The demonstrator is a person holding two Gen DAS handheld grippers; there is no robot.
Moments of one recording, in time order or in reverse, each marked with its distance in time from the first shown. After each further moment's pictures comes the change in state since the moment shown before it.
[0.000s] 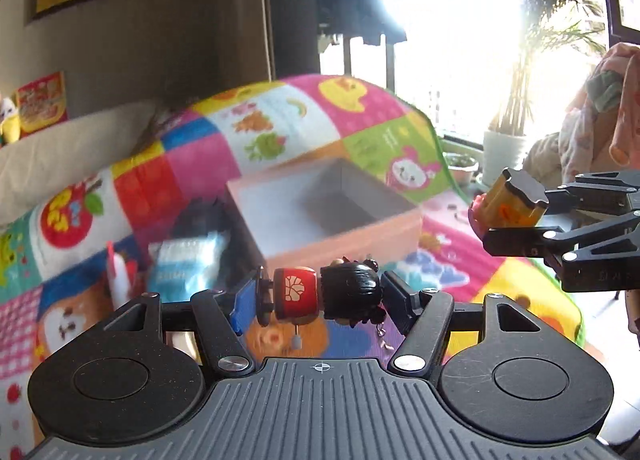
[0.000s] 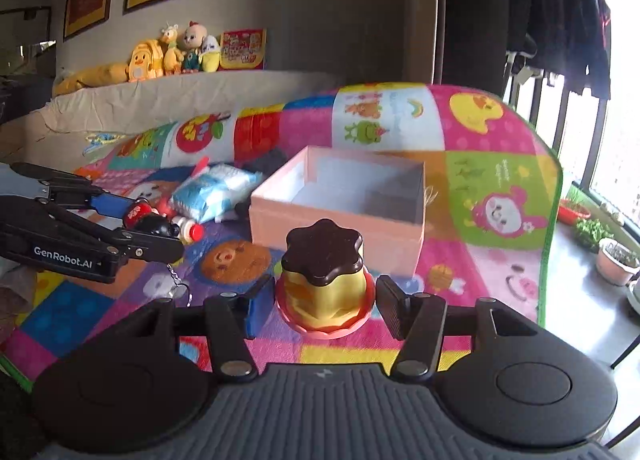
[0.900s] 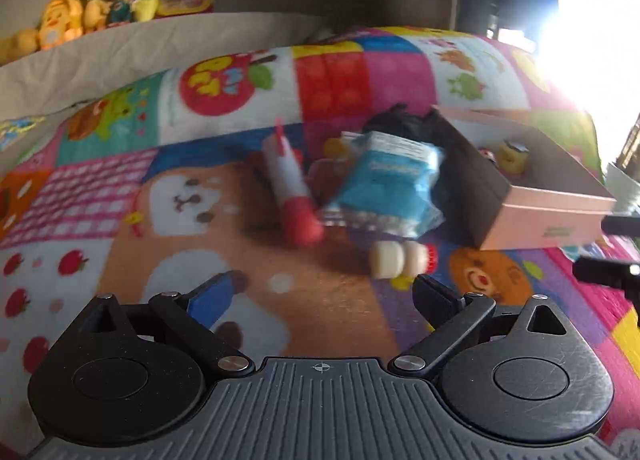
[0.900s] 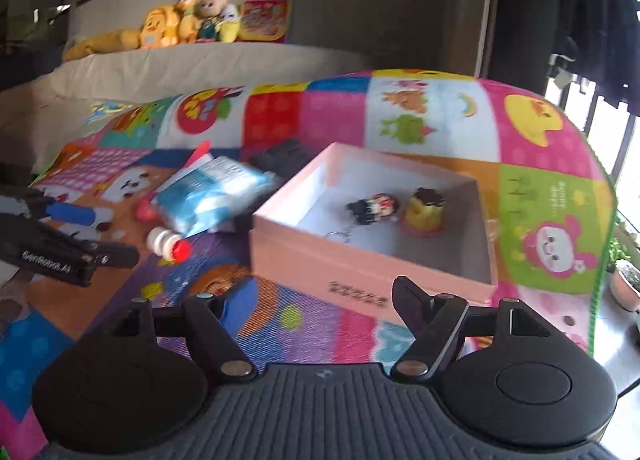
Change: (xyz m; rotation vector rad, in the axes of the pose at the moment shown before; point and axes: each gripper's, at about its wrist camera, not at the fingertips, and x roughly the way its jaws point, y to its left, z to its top) left arm 0.021 0.132 -0.093 -0.377 0.151 0.321; right arm 0.116 0.055 0.009 -0.131 0.140 0.095
